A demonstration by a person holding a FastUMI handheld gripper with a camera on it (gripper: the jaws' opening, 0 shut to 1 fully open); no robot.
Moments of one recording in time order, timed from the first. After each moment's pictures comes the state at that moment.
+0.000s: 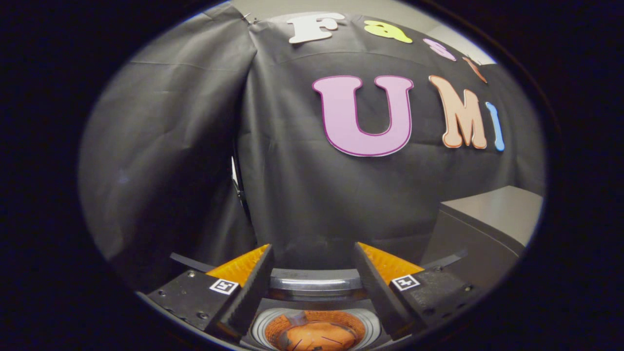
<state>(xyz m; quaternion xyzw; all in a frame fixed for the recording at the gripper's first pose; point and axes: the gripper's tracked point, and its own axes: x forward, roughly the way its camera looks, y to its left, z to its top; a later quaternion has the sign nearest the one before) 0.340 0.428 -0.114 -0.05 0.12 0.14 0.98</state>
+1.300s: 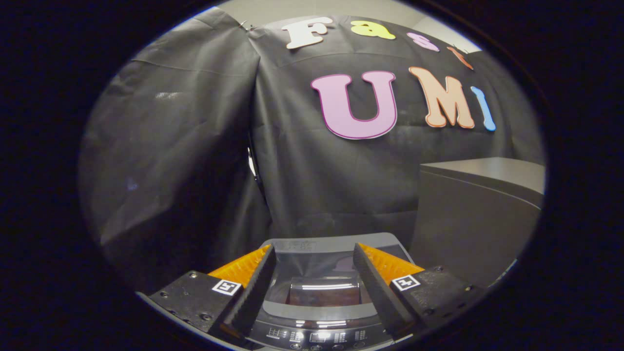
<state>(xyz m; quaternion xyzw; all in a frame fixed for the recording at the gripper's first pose) 0.251 0.396 -0.149 -0.01 0.14 0.16 0.98</state>
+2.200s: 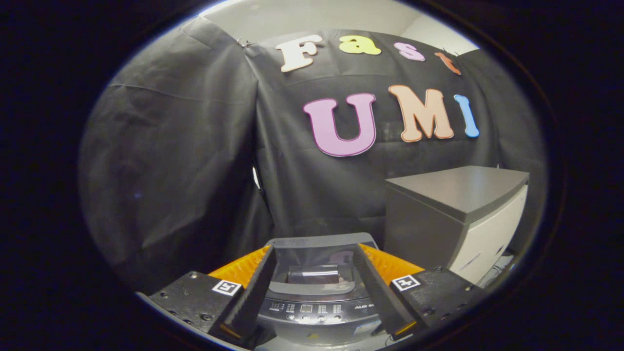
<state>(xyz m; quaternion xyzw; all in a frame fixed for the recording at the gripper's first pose) 0.150 0.331 -0.069 -0.01 0.11 0.16 0.98</state>
